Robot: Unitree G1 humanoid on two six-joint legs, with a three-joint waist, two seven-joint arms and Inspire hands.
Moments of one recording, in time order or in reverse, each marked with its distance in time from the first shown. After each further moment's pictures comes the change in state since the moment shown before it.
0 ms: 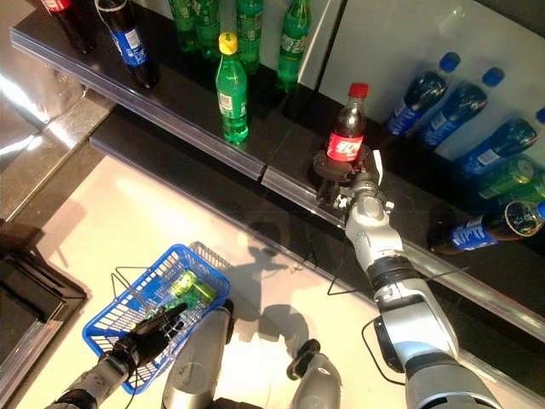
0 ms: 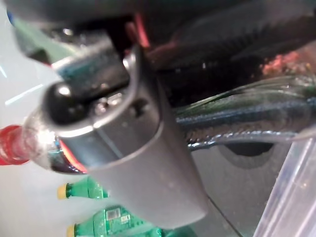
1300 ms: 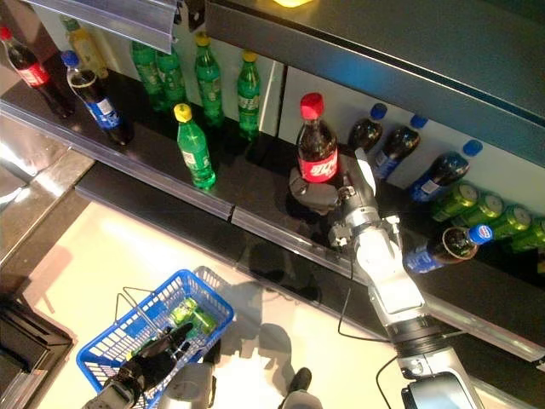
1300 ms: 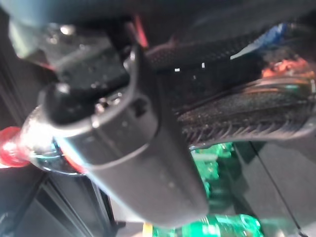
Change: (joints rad) left arm 0.166 -0.105 0.113 -0.168 0.087 -0.003 0.000; right arm 0.443 -0.073 -0.078 -0.662 -0.273 -0.004 0.180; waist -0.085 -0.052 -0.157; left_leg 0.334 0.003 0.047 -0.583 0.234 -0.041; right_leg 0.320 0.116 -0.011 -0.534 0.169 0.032
